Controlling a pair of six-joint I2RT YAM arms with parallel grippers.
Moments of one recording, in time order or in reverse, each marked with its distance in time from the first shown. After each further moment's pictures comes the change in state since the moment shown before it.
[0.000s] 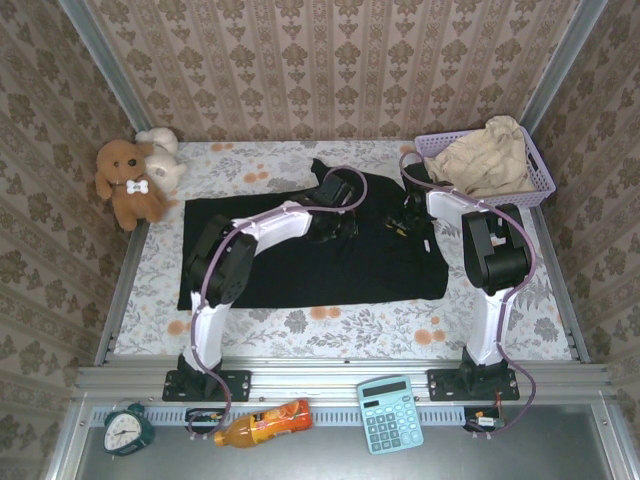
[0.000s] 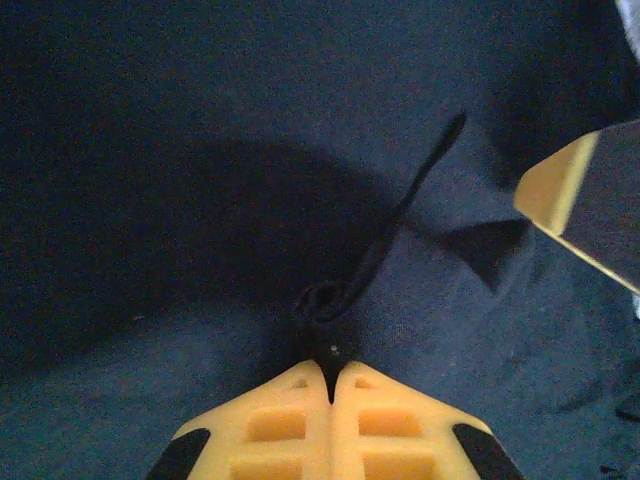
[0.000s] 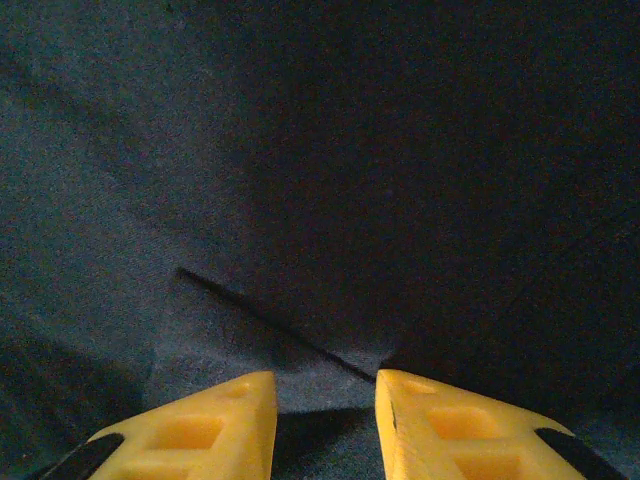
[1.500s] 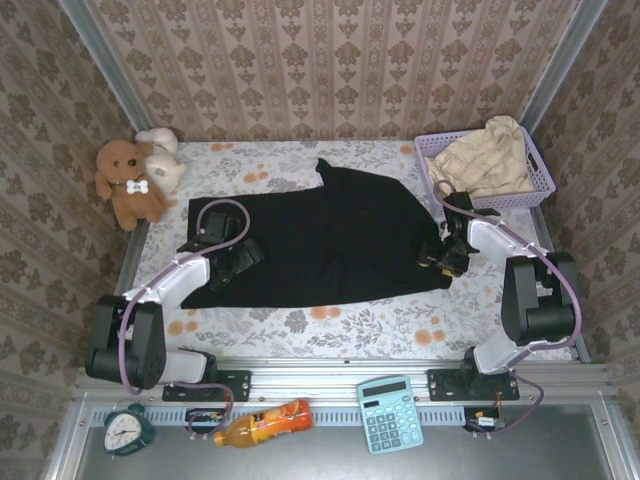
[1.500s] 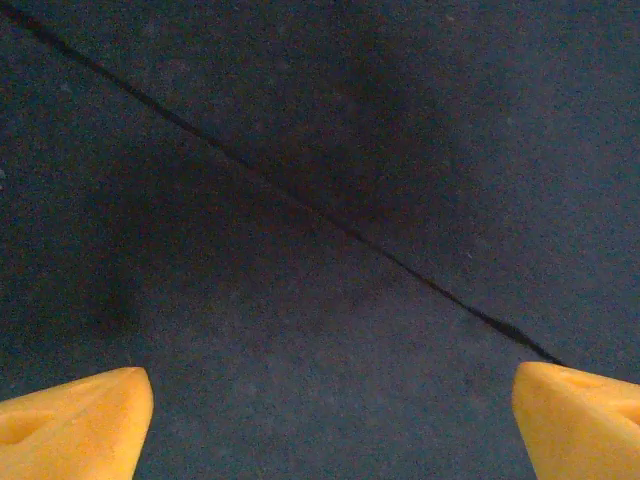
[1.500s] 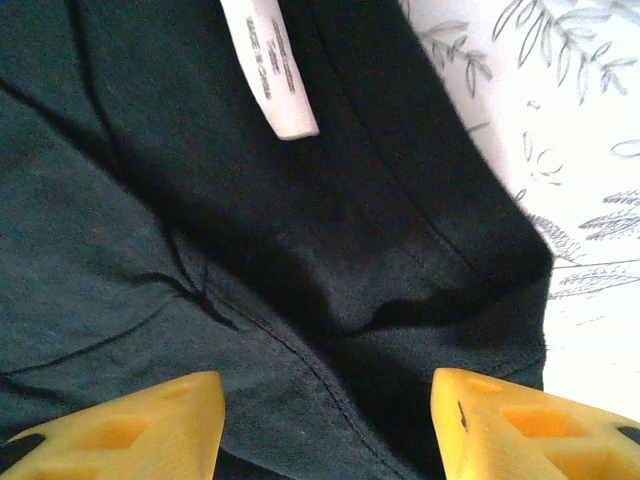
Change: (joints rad) left arm 0.469 -0.689 -0.814 -0.019 -0.167 -0.061; right arm -0.146 -0.421 -0.404 -0.238 0.016 -0.293
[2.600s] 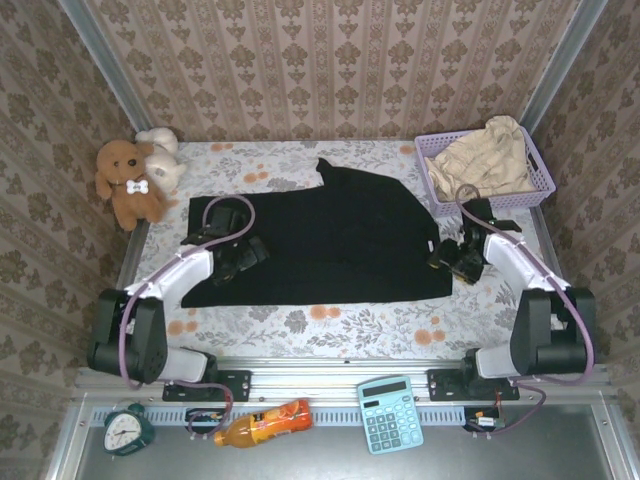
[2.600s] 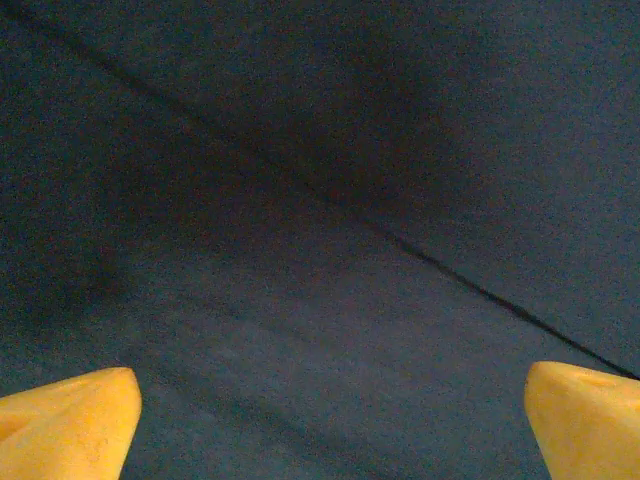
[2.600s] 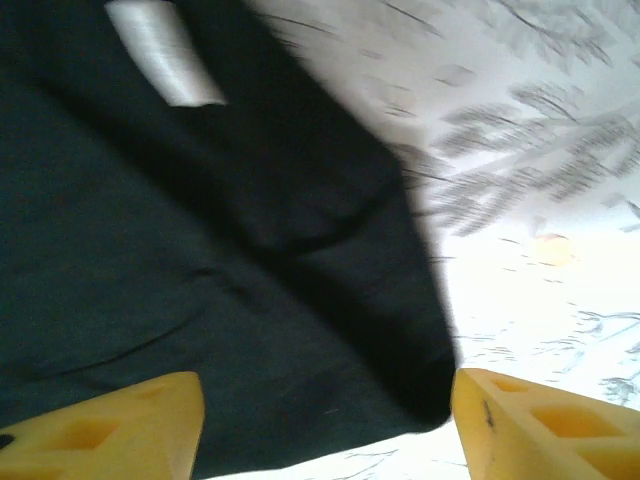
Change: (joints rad) left arm -0.067 -0.016 0.100 -0.124 0.000 0.016; right arm -0.040 -0.211 -0.062 -0.035 0.008 0.084
